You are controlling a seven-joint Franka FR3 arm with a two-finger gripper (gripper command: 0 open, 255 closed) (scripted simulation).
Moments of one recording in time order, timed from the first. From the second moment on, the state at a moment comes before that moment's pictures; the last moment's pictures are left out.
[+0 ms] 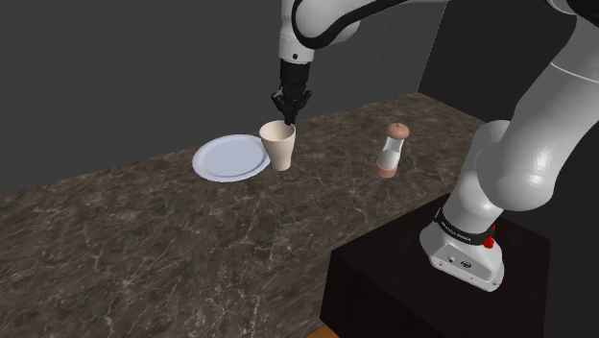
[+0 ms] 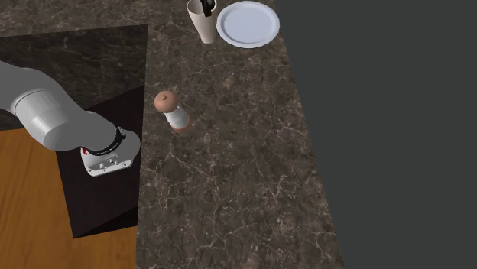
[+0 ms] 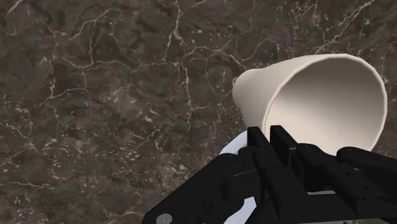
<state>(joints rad) 0.33 -0.13 -0.07 -2.13 0.11 2.07 0.33</state>
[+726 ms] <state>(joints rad) 0.33 -0.08 -0.07 -2.23 0.12 2.21 0.31</state>
